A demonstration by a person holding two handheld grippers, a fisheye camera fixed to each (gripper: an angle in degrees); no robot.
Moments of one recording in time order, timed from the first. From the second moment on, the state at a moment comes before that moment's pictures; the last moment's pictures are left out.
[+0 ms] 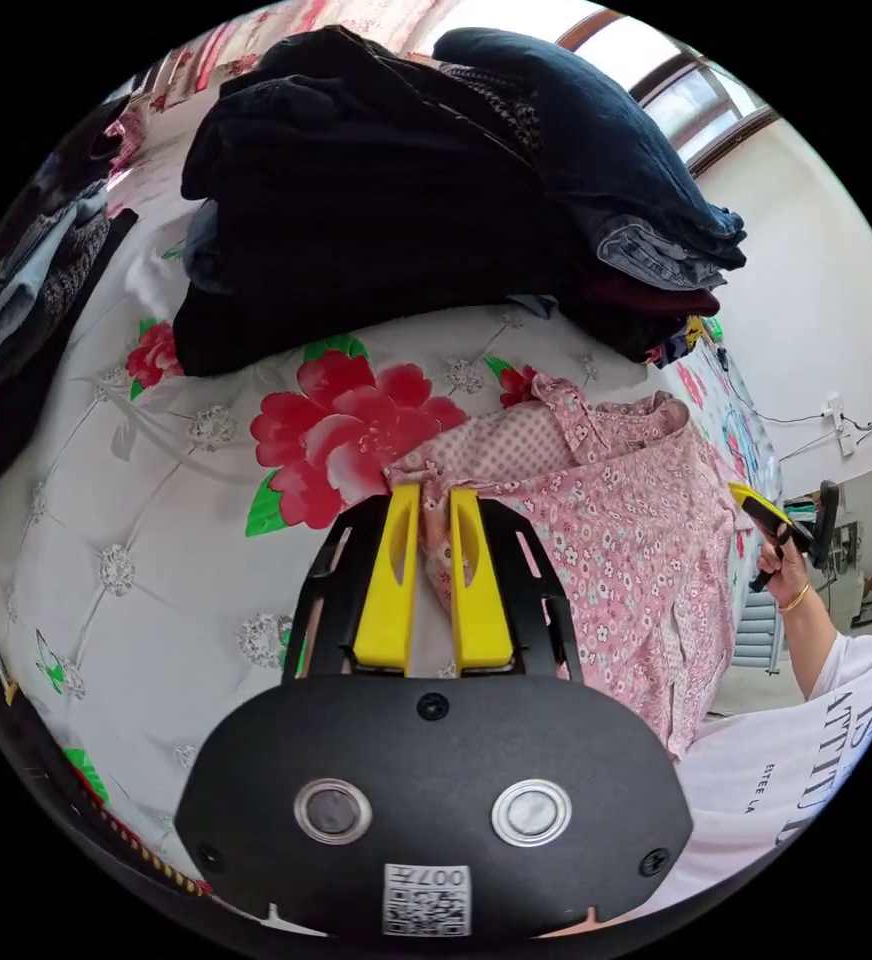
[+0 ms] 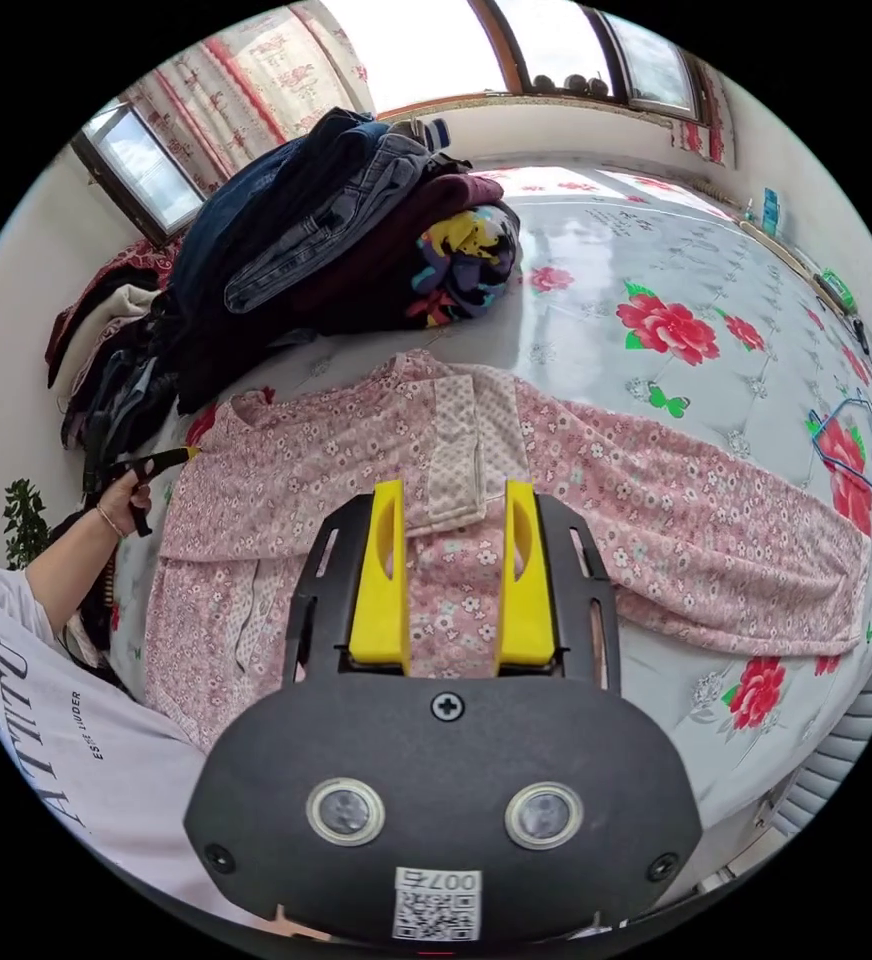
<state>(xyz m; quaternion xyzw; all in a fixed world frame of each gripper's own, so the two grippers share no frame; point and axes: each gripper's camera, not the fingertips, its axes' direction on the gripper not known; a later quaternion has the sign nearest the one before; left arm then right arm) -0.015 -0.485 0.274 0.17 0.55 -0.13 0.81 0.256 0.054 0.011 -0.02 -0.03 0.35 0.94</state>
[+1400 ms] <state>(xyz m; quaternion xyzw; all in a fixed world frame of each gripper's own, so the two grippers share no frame) -0.109 -0.272 0.288 0.09 0.60 -0.32 0.73 0.394 0.387 -0.093 0.29 0.02 0.79 0.54</state>
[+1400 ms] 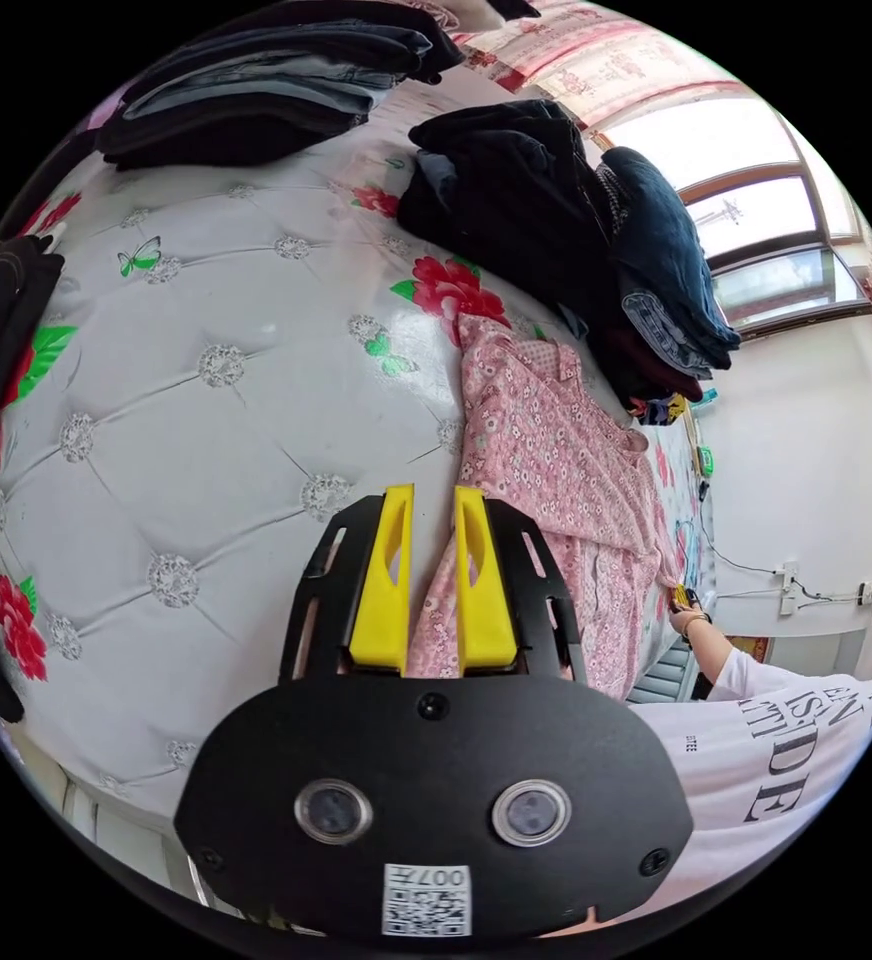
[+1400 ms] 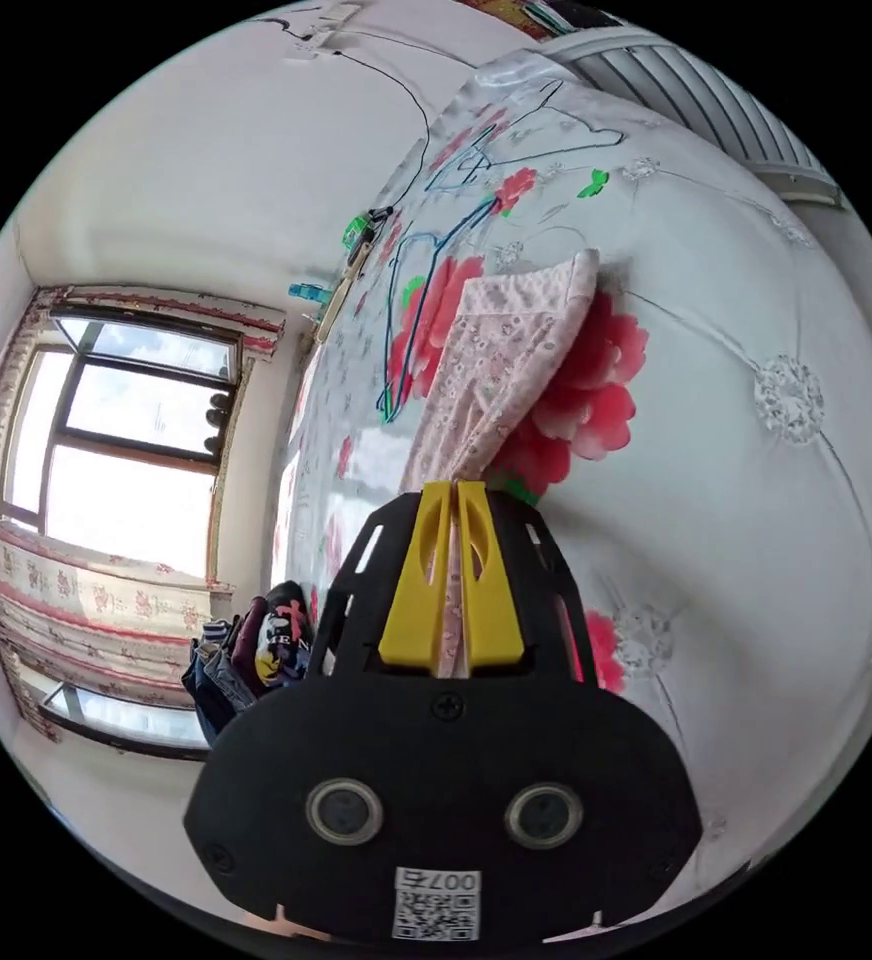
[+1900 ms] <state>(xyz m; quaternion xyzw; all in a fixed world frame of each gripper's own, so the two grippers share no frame) -0.110 -0.247 0.243 0.14 0.62 -0.31 0.71 0.040 -0.028 -0.024 0.09 -0.10 0.02 0.99</state>
